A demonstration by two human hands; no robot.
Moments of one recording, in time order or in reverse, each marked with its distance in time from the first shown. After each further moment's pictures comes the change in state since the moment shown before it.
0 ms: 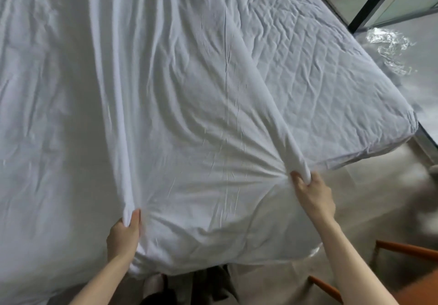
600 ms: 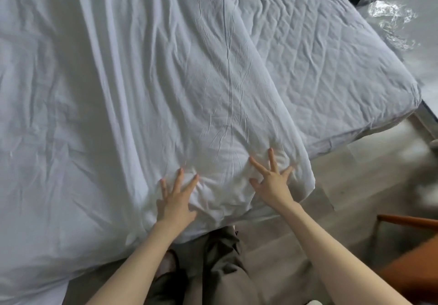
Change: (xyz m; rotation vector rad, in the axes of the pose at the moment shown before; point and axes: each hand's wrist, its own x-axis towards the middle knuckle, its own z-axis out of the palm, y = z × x) left_hand -0.021 0.024 0.040 0.893 -0.453 0.695; right_hand -0.036 -0.004 0.090 -0.306 -0.315 -0.414
